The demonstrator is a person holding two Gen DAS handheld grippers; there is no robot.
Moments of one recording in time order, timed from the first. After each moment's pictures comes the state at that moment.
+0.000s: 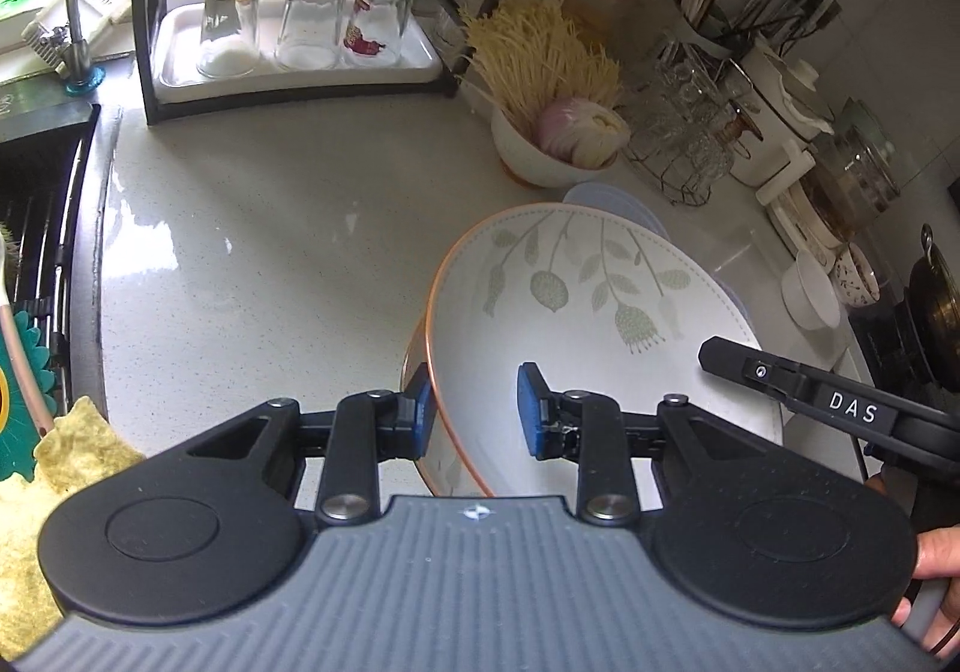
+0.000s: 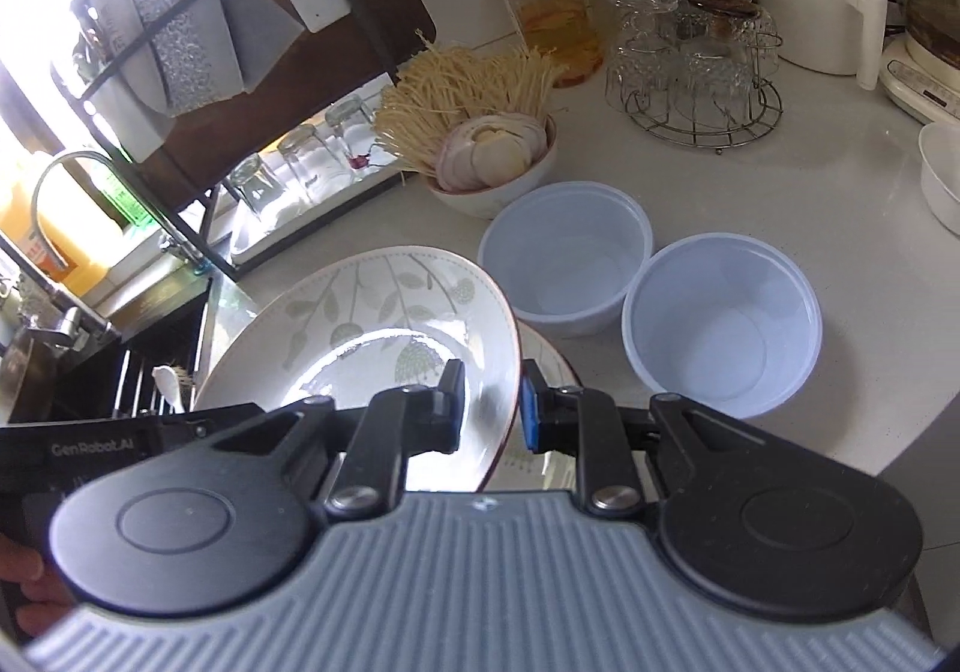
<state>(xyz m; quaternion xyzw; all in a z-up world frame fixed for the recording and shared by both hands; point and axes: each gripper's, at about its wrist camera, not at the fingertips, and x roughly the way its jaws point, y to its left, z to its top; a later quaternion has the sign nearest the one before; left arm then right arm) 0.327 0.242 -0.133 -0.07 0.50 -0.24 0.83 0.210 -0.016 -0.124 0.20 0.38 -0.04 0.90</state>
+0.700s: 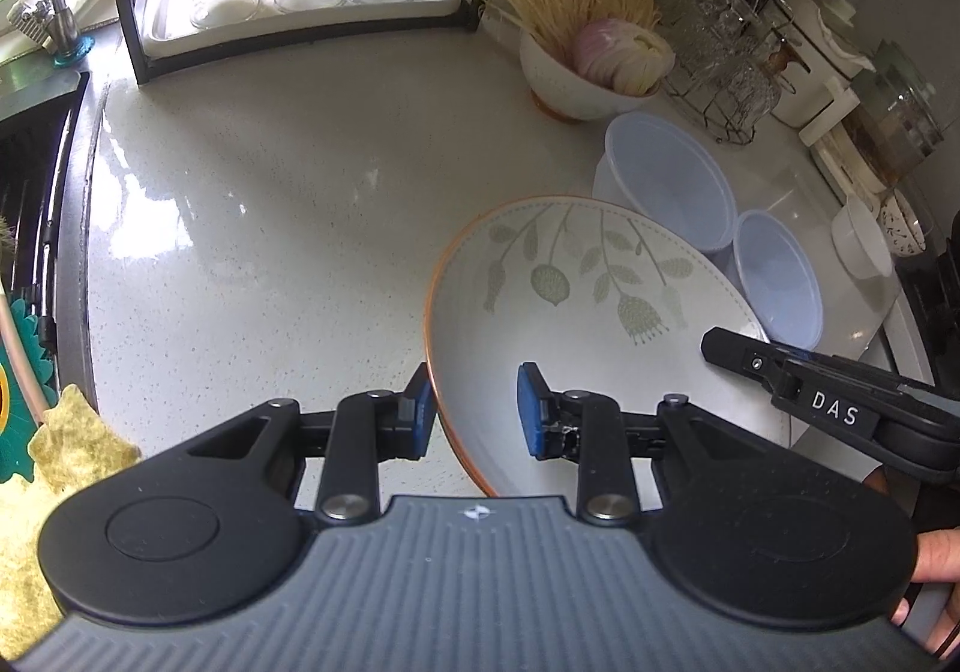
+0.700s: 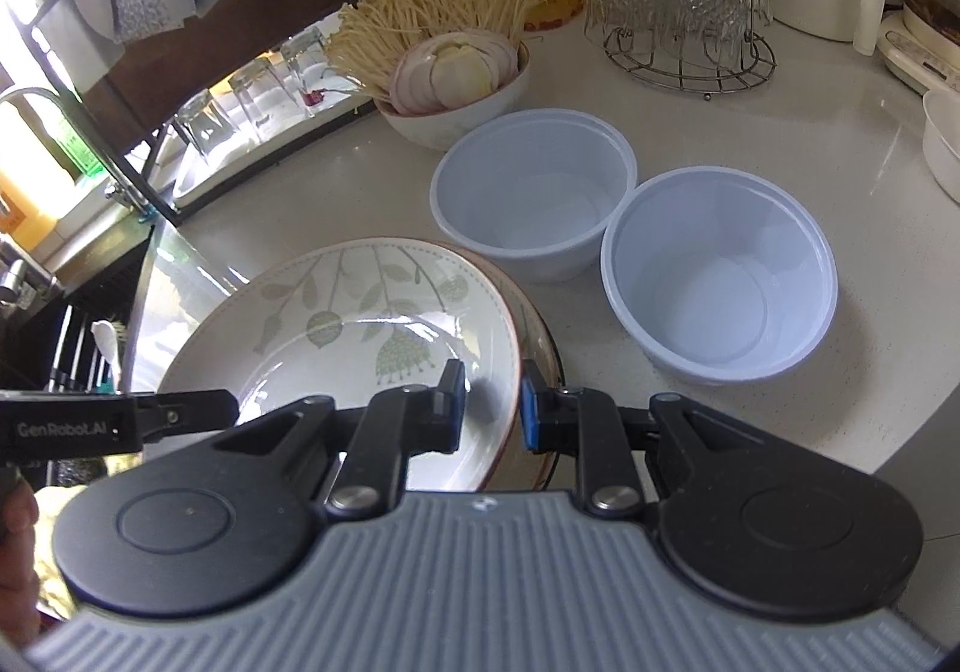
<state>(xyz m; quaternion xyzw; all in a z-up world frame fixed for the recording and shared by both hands) 0.340 0.229 -0.173 -0.03 0.54 -0.23 0.81 0.223 -0.006 -0.168 0.16 0.41 -0.07 0.90</state>
